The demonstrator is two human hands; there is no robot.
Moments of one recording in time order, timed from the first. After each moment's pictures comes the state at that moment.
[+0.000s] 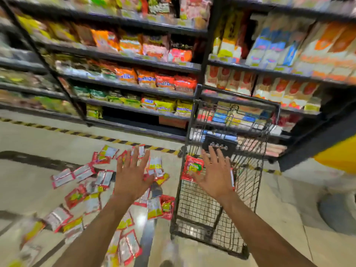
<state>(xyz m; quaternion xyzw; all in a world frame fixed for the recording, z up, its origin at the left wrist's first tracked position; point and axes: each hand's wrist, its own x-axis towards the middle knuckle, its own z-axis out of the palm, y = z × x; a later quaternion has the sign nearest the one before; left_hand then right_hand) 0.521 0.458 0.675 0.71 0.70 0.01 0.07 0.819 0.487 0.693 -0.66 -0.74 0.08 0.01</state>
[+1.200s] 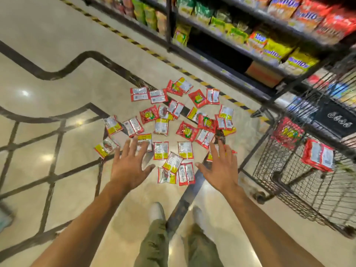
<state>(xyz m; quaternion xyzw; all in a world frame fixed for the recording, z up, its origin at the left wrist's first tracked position) 0.140 0.122 0.523 0.56 0.80 -0.08 0.18 0.430 0.253 0.513 -0.55 -0.82 0.15 -0.08</state>
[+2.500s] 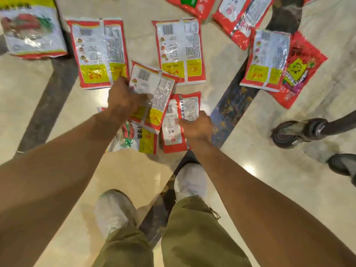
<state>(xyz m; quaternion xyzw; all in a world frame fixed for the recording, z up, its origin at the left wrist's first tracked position) 0.209 0.245 -0.256 0.18 0.85 0.17 0.46 0.421 0.261 -0.248 -0.77 -0.49 0.41 -0.08</state>
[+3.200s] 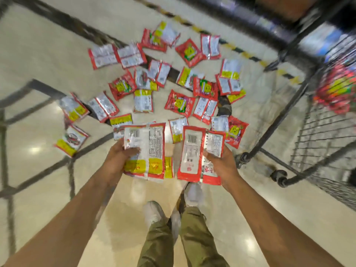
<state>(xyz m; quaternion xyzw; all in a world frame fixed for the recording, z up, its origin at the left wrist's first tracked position) 0.127 0.219 0.241 0.12 0.69 0.39 0.60 0.436 0.307 0.235 -0.71 -0.36 0.58 0.17</state>
